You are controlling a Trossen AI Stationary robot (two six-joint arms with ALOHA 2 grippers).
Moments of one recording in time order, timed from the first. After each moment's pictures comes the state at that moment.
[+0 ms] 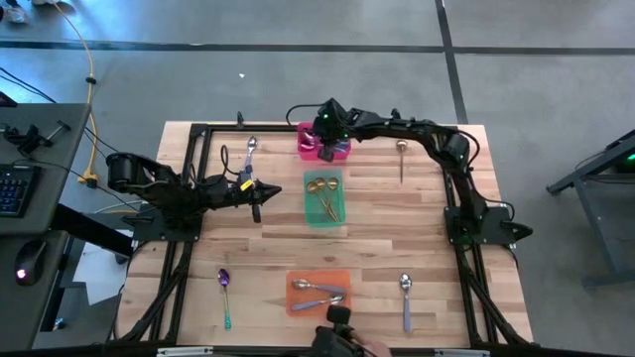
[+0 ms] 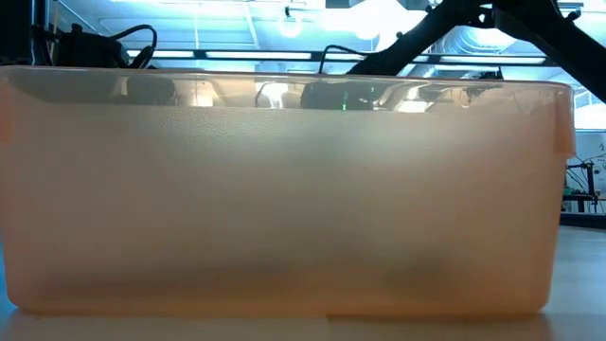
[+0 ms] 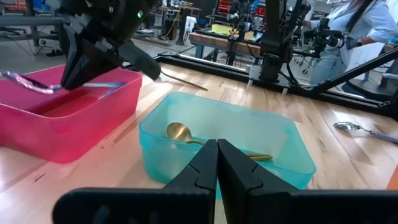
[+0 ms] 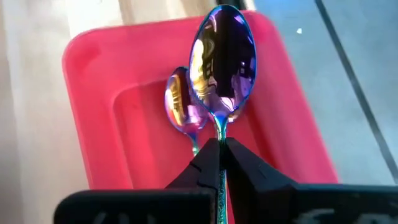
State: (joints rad) left arm 0.24 1.52 0.03 1.40 -0.01 -0.16; right arm -0.55 2.15 1.64 -0.36 0.01 -0.36
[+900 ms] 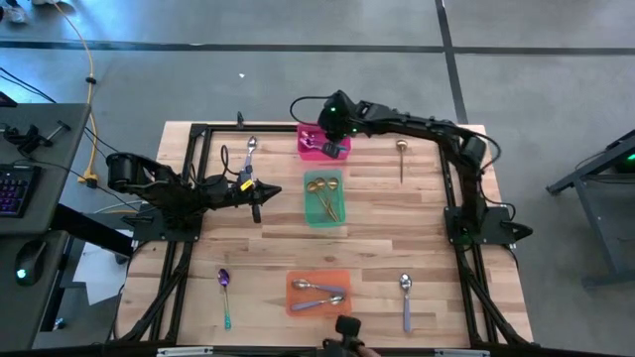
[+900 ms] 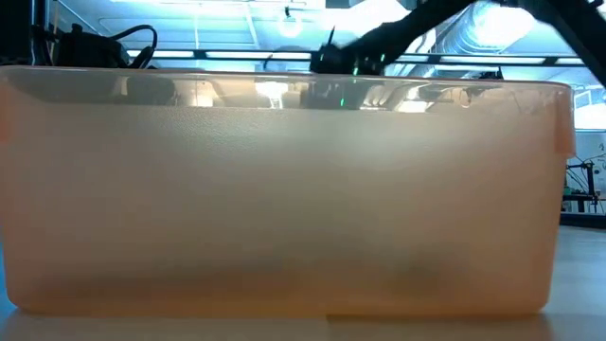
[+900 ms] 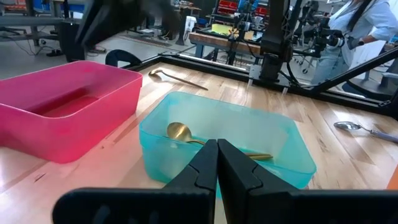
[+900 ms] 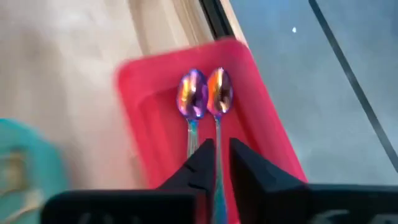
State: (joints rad) left arm 0.24 1.52 0.03 1.40 -0.01 -0.16; right arm -0.53 1.99 1.64 -0.52 0.02 -0.29
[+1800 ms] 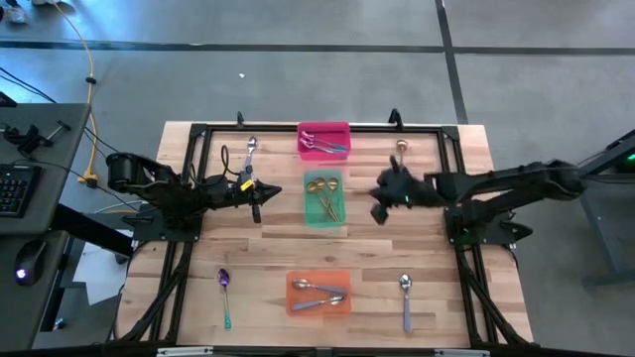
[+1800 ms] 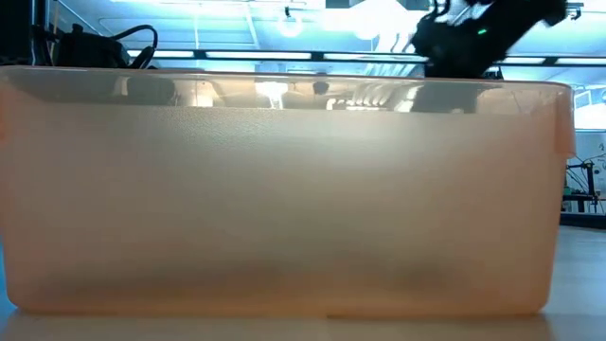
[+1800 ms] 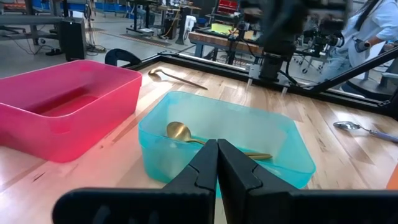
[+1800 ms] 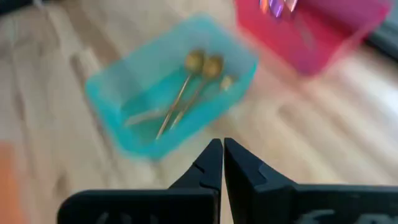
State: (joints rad) left arm 0.23 1.52 0.03 1.40 -0.01 -0.16; right arm 0.02 1.13 0.73 -0.36 0.34 0.48
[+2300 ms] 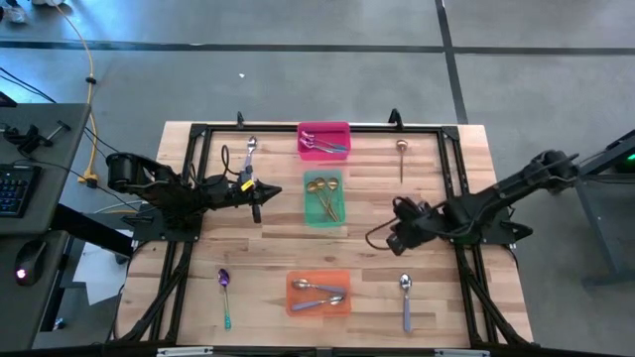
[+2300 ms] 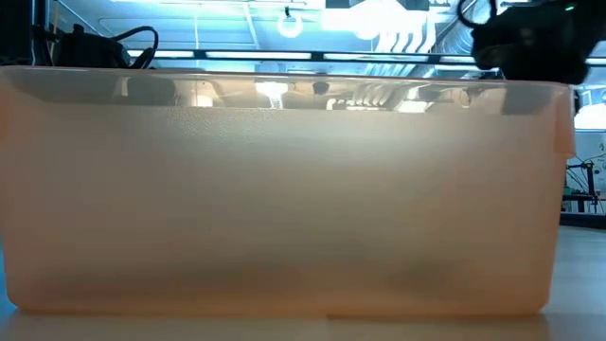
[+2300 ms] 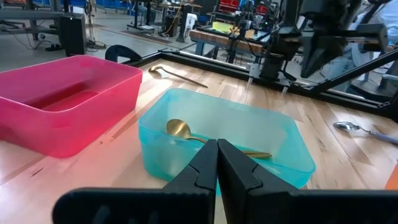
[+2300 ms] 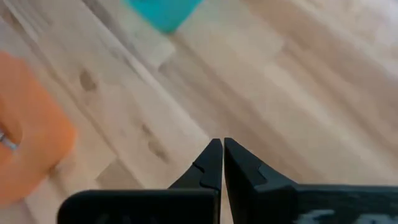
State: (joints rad) left arm 0.23 1.52 0.03 1.39 -0.01 -0.18; right arm 0.40 1.13 0.73 -0.73 0.36 1.13
